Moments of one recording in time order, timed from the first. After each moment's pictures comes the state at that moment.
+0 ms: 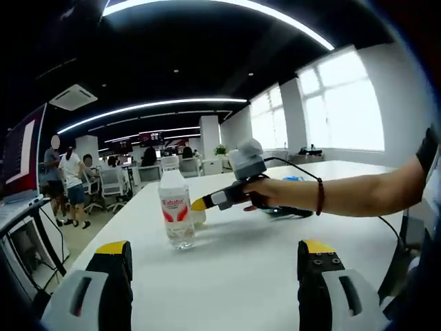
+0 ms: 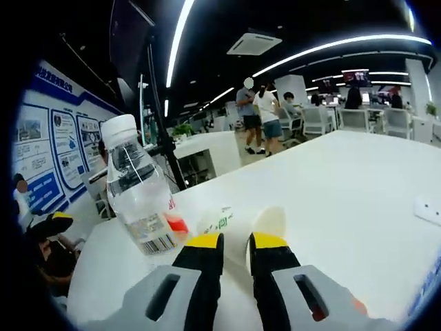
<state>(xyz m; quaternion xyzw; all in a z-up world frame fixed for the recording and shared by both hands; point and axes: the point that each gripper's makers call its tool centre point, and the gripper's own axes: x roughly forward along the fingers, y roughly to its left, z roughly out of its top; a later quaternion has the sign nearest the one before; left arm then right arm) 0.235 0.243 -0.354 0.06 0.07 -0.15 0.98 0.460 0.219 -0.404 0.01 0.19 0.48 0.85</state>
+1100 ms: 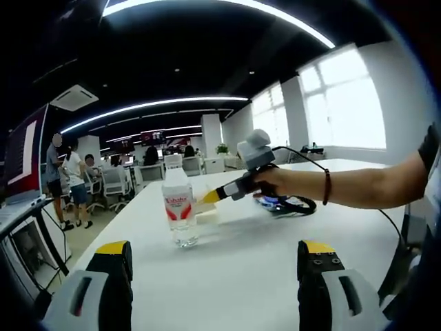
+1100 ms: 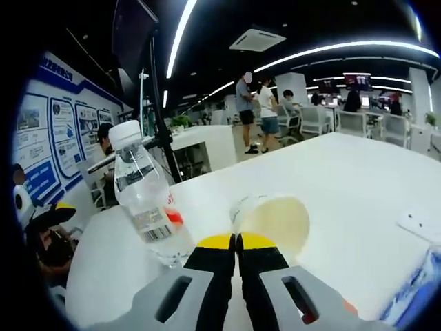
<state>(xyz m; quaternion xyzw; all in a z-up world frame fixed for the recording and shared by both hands) 0.236 0.248 -0.355 0.06 0.07 -0.15 0.98 0.462 0.196 -0.392 -0.03 0.20 0.47 0.86</state>
